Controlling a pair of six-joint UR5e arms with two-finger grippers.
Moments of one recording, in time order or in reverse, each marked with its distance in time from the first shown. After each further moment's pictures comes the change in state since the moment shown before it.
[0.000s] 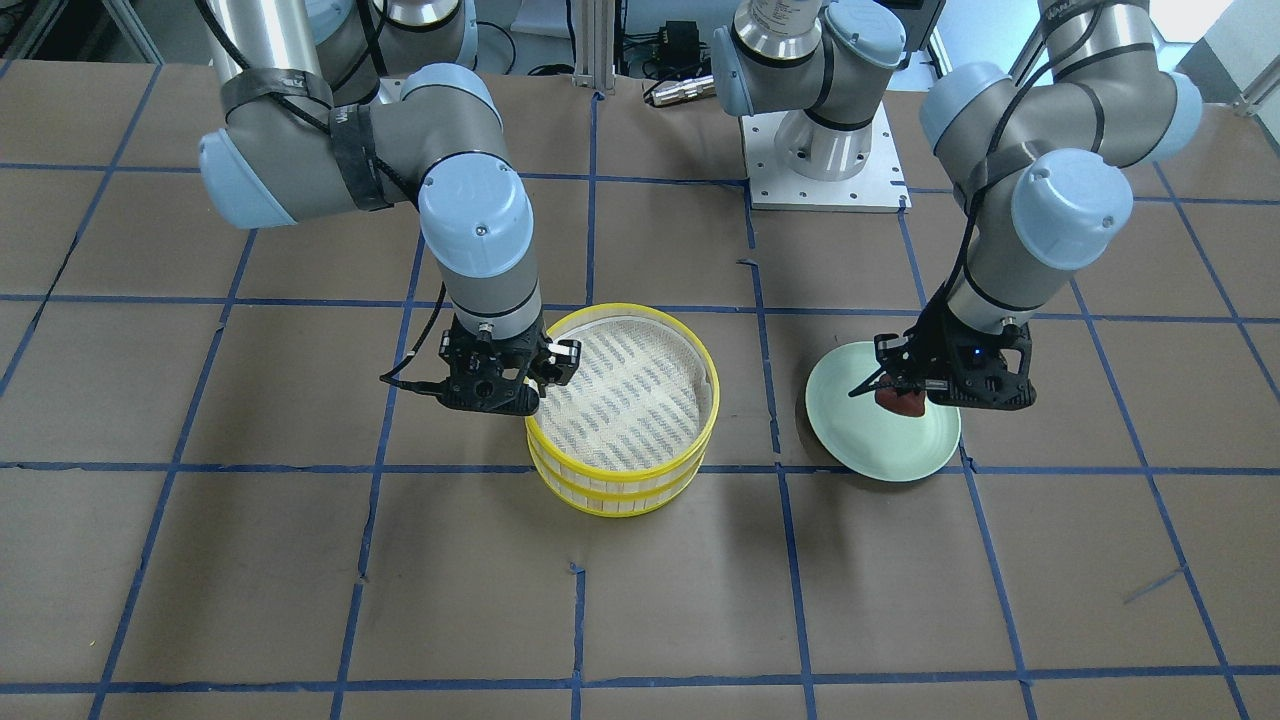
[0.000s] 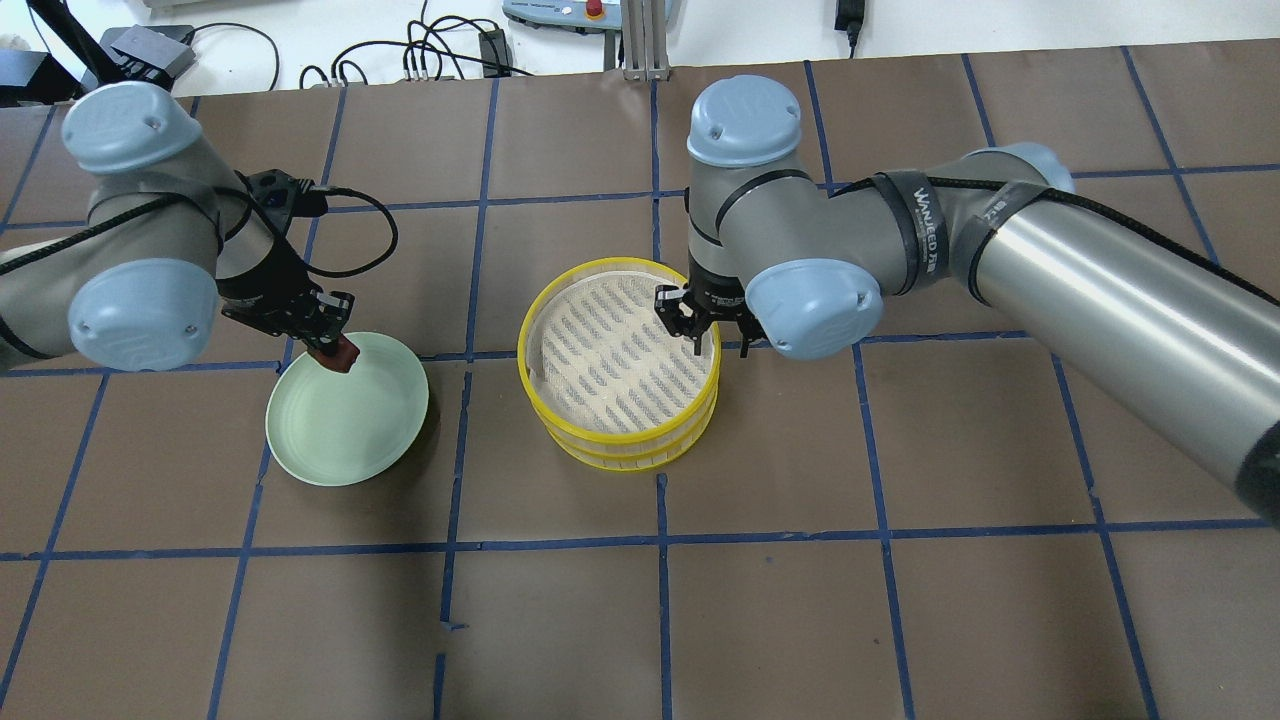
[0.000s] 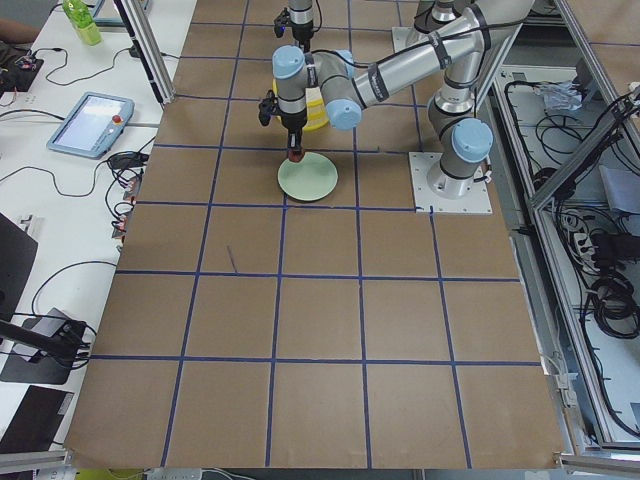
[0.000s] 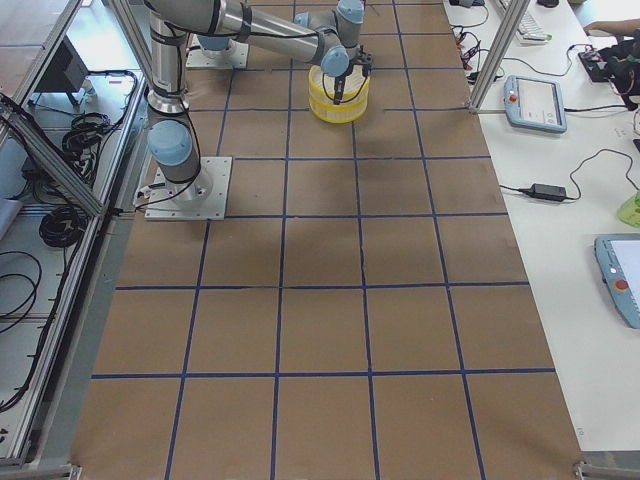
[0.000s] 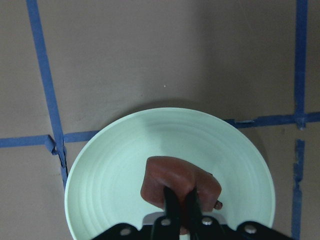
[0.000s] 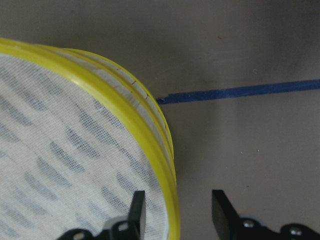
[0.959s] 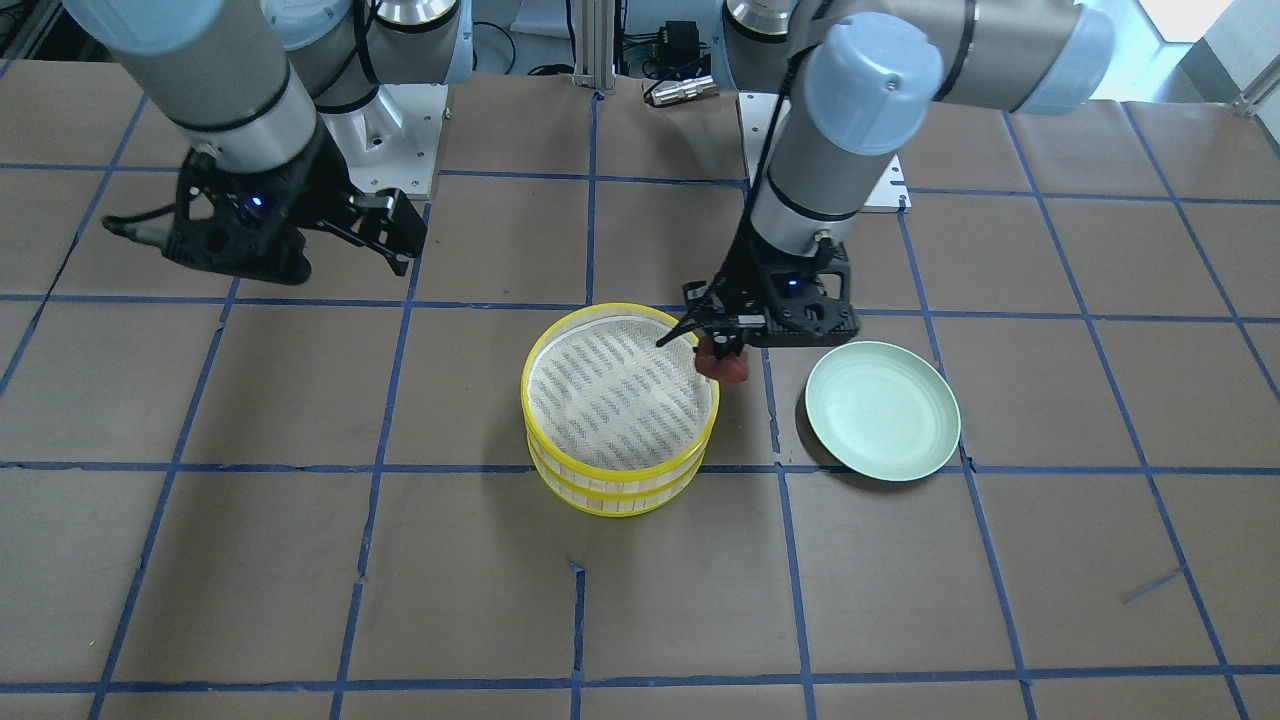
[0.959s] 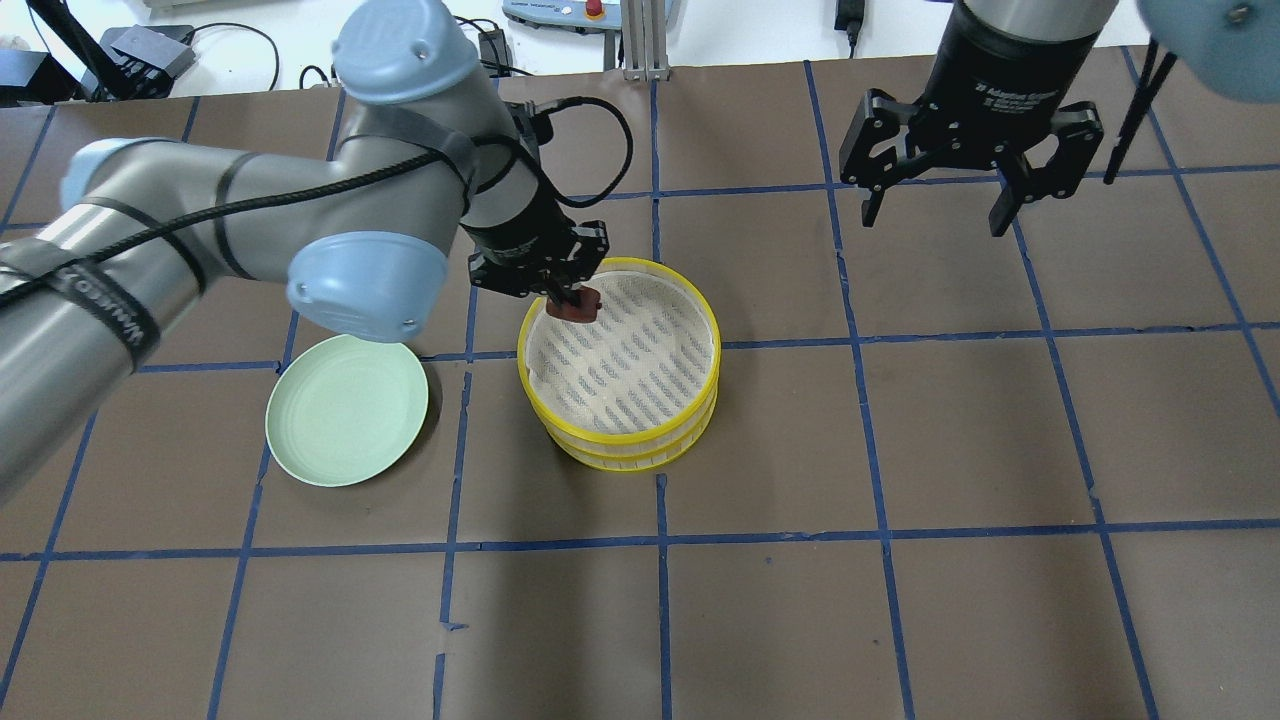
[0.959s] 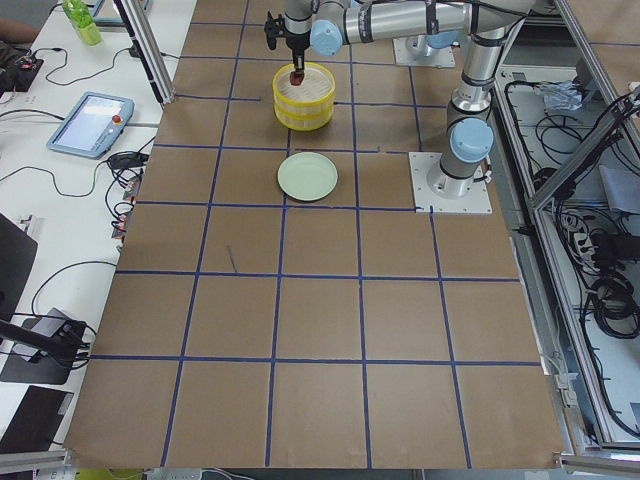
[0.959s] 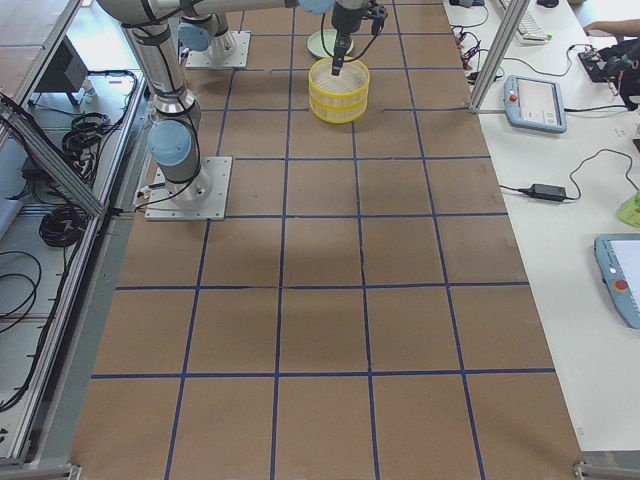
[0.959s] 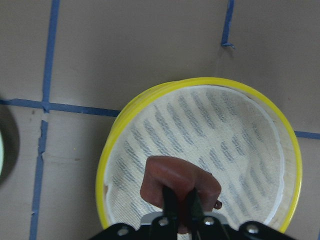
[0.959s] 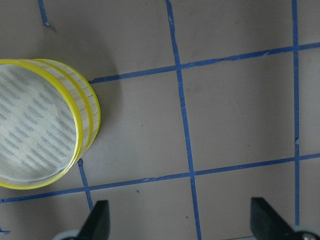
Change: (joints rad) left arm -0.448 -0.106 0.181 0.050 -0.166 -0.686; right arm -0.244 -0.286 -0.282 0.578 -0.010 -0.203
